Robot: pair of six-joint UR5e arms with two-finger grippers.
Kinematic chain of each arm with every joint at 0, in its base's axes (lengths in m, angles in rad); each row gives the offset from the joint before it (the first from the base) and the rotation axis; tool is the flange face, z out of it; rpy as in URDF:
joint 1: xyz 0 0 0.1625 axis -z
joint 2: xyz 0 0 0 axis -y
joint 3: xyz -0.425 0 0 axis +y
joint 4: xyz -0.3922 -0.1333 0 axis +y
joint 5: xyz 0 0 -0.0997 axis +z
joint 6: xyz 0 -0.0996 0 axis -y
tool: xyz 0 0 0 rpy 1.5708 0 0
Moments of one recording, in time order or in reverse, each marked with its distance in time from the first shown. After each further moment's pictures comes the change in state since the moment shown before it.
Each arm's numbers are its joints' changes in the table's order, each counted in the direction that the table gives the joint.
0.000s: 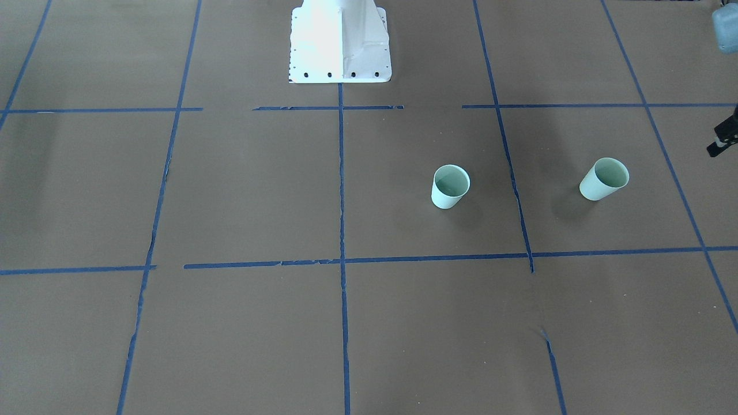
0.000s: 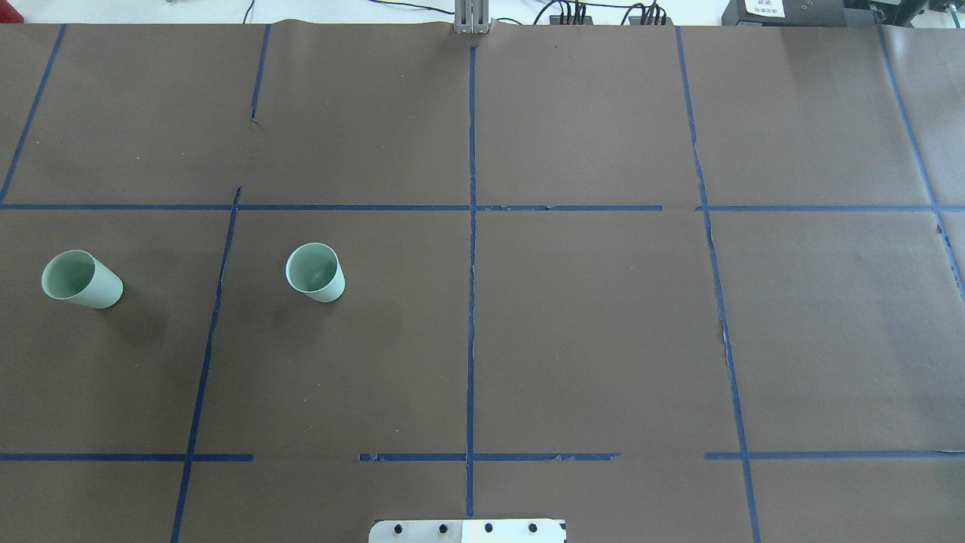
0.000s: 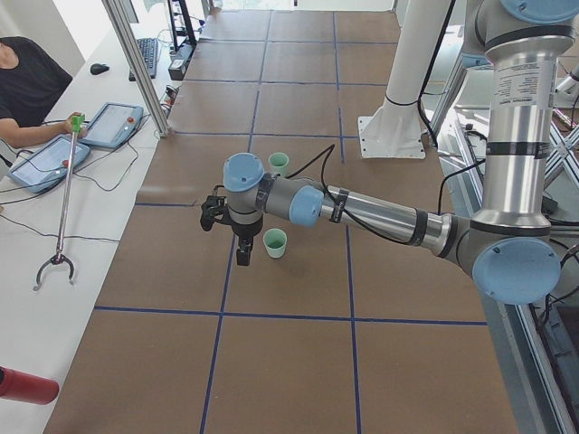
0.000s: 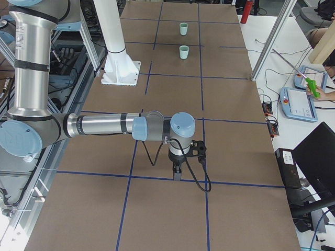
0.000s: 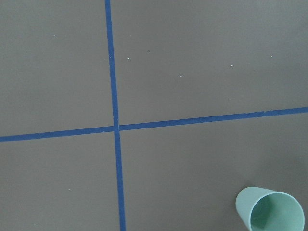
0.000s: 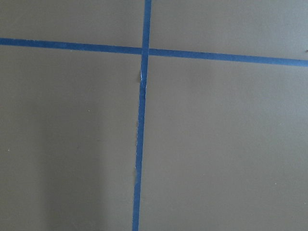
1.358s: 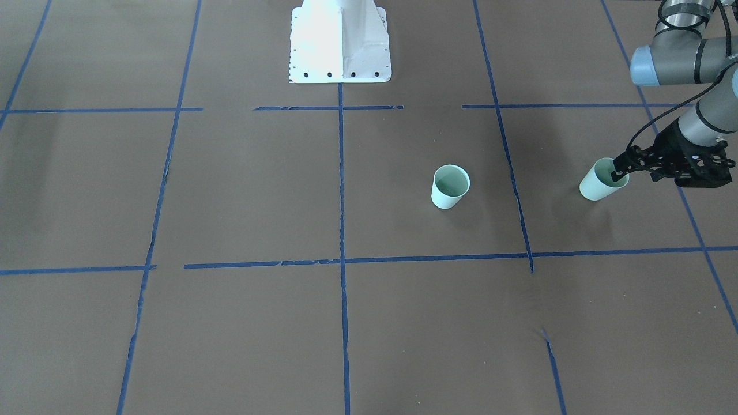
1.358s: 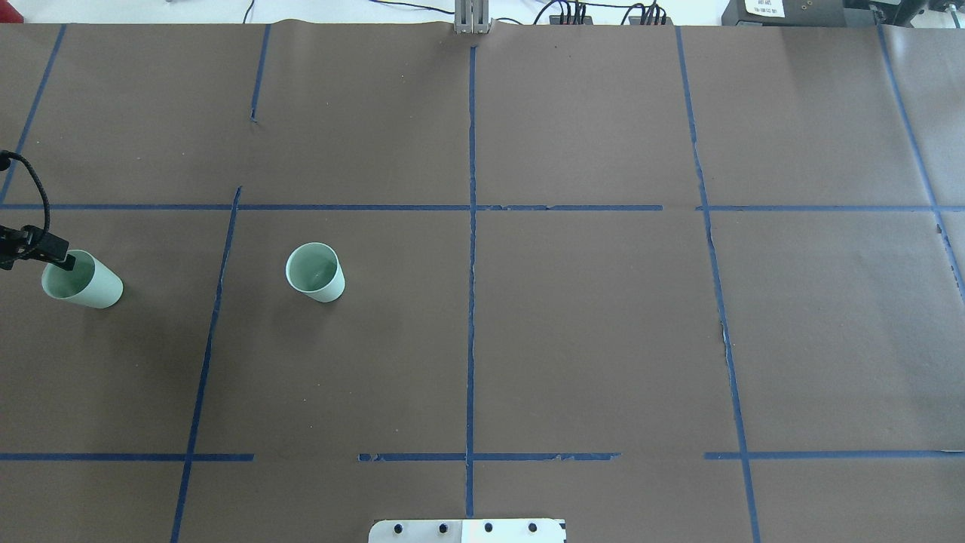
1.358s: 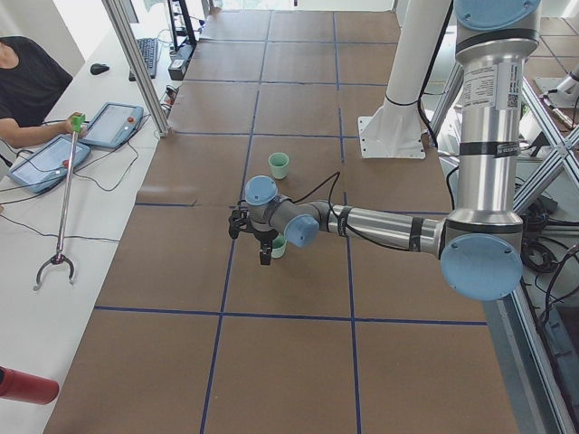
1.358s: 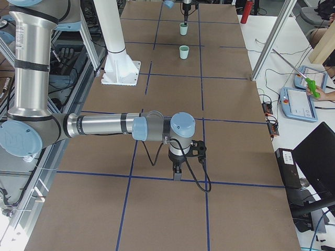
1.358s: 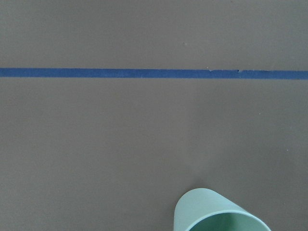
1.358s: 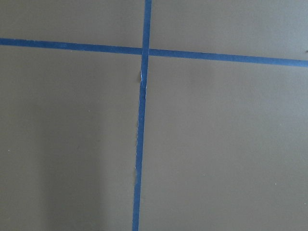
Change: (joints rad) left arm -0.291 0.023 -0.169 0.361 -0.085 -0.322; right arm 0.000 0.000 0.000 -0.001 0.000 0.000
